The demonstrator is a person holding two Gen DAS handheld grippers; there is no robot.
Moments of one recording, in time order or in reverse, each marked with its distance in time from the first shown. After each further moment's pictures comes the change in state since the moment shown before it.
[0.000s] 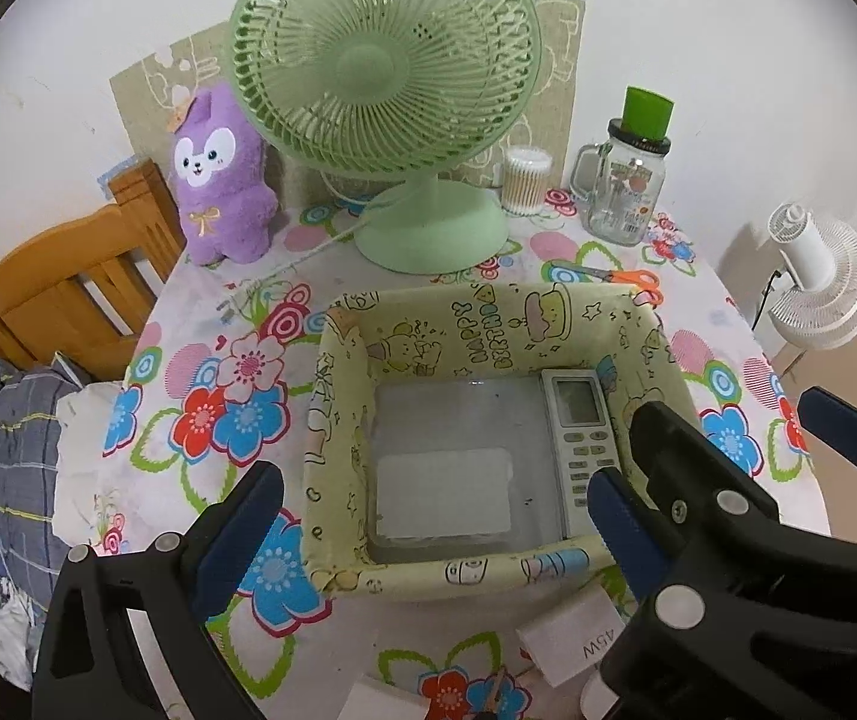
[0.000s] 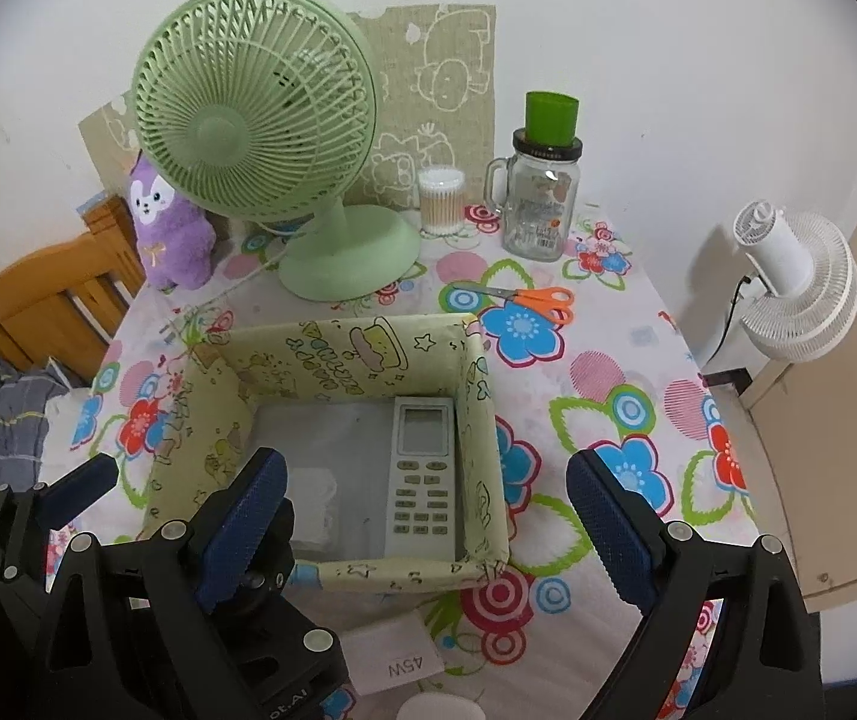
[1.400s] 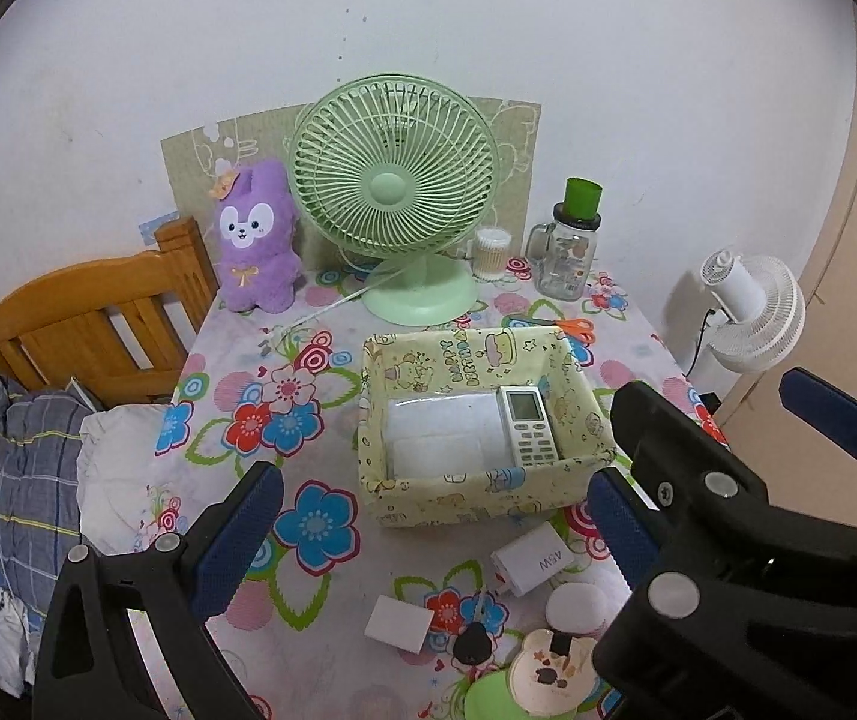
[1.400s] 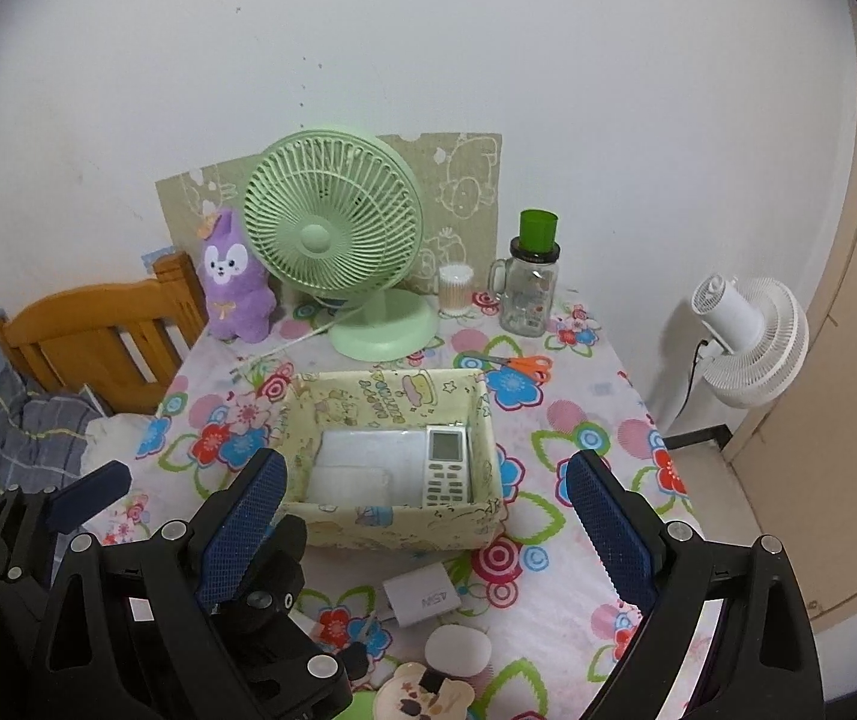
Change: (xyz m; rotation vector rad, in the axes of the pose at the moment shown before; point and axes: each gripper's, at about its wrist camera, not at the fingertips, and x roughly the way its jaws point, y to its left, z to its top) left arm -0.122 0.020 -0.042 0.009 -0.156 -0.072; right arm -0.133 0.026 -0.035 -0.036 -0.203 -0.003
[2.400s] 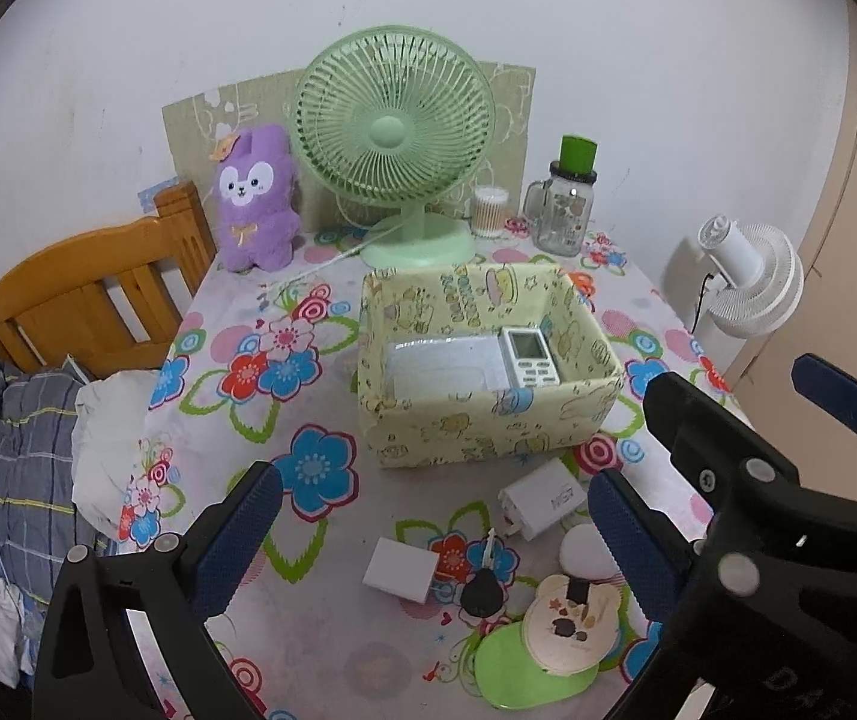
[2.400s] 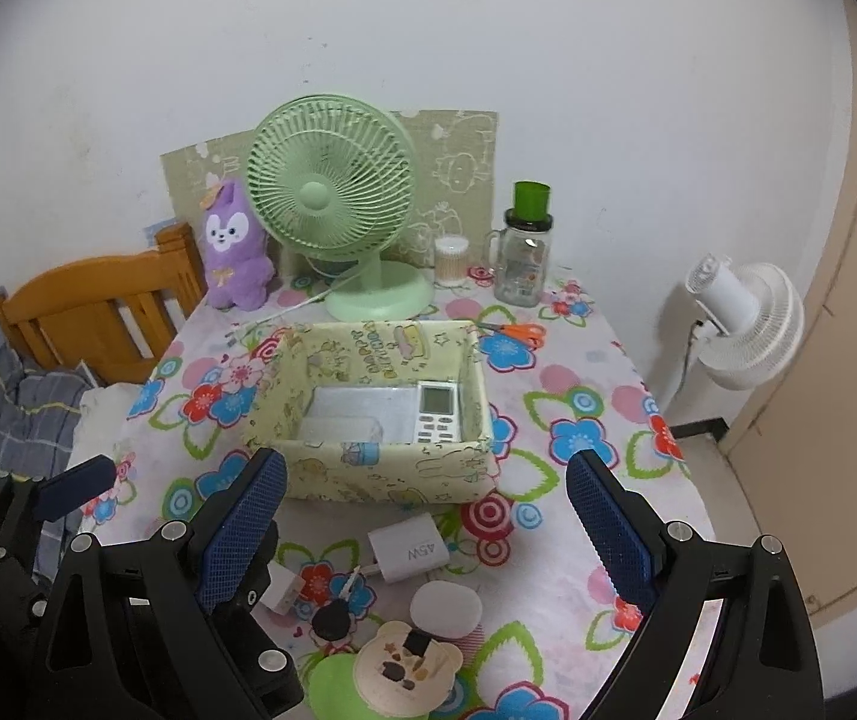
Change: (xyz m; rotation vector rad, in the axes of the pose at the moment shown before) left arm 0.009 0.004 -0.046 0.013 0.041 -0.004; right arm 0.005 -0.006 -0.051 -0.023 0.014 0.021
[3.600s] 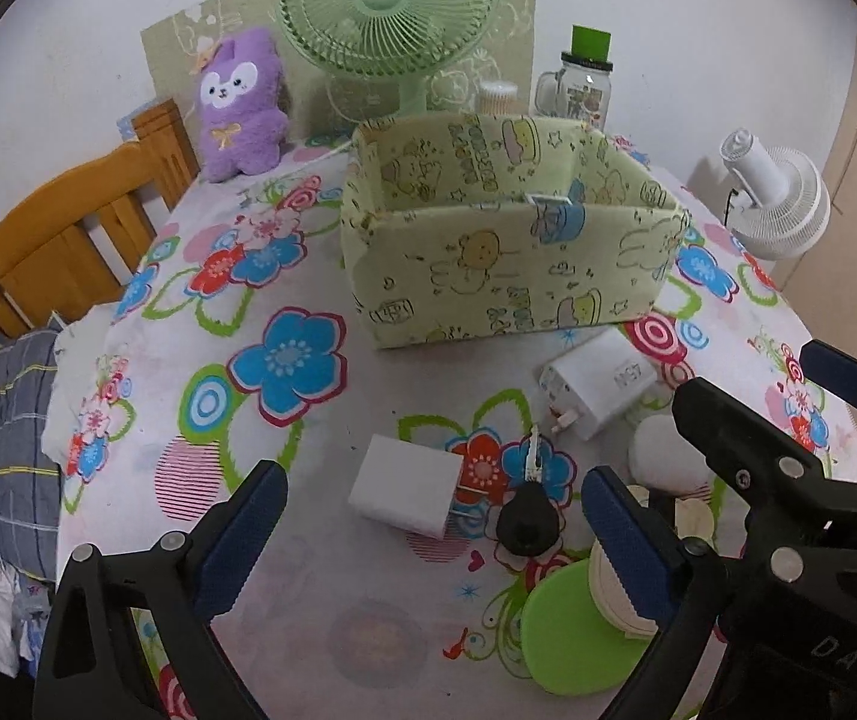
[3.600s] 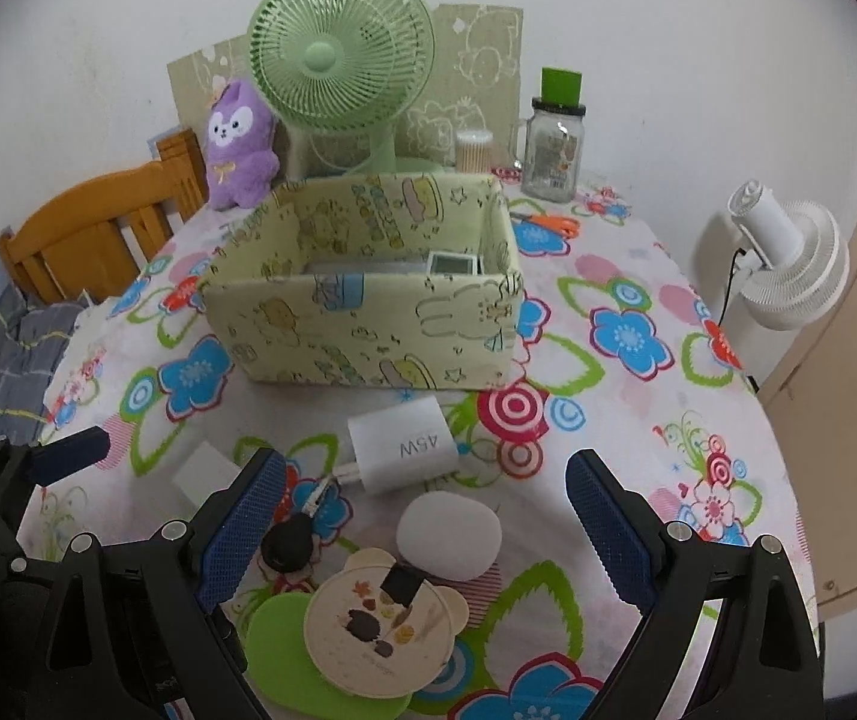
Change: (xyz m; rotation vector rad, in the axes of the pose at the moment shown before) left arm 0.074 0.006 -0.070 0.030 0.121 0.015; right arm 0.069 -0.011 -0.078 -0.017 0.128 0.024
